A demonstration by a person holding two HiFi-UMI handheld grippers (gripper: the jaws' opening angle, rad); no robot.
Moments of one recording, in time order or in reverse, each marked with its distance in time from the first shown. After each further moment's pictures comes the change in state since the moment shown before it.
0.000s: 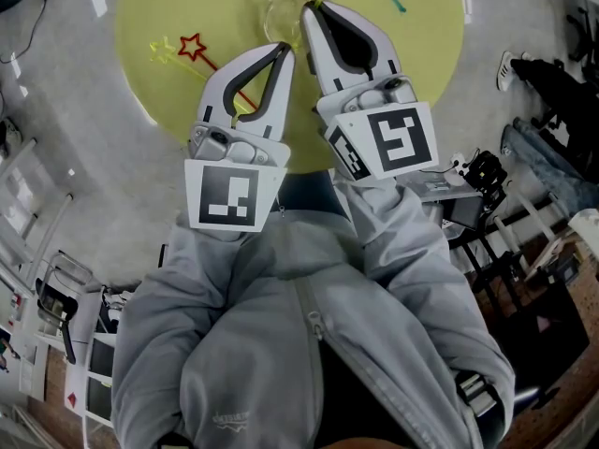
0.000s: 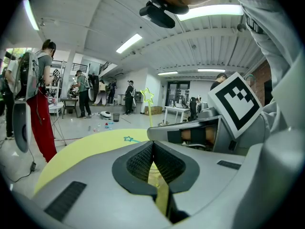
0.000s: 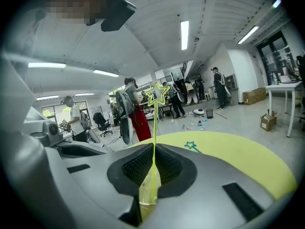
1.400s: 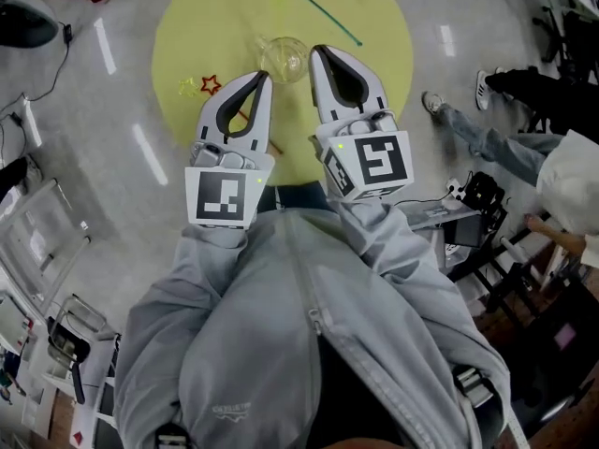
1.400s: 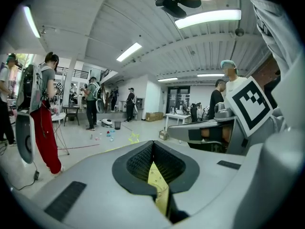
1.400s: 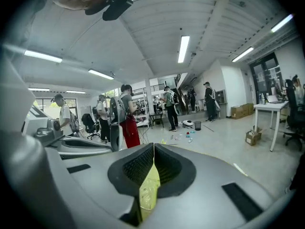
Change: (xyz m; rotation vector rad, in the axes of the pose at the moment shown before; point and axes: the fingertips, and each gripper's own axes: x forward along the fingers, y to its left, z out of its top) left arm -0.056 0.004 0.107 -0.057 -0.102 0.042; right arm -0.074 0.022 0.103 -0.060 -0.071 -0.165
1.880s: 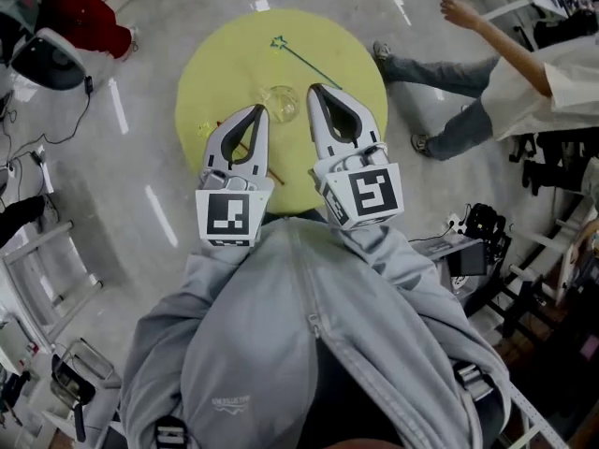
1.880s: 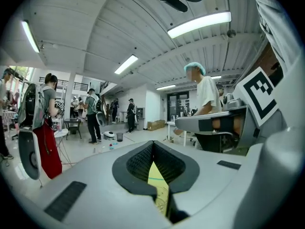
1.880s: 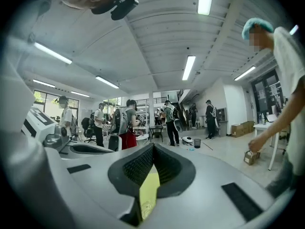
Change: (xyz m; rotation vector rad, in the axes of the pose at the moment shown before) left arm -0.064 -0.026 0.095 0.098 -0.095 0.026; right arm -0.084 0.044 0.116 -0.098 -0.163 -0.015
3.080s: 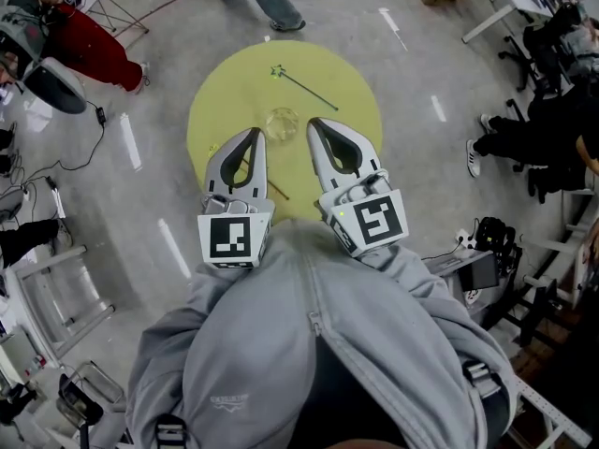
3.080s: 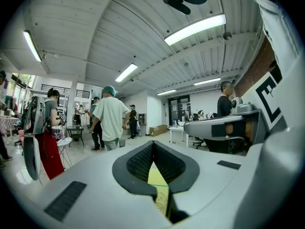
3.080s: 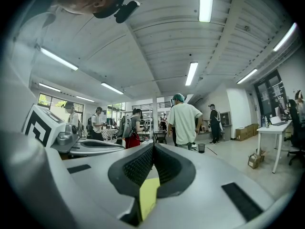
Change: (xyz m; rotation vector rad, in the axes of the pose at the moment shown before) left arm -0.042 -0.030 0.060 0.029 -0.064 0.032; right arm -0.068 0.020 0.048 -0.008 -0.060 0.053
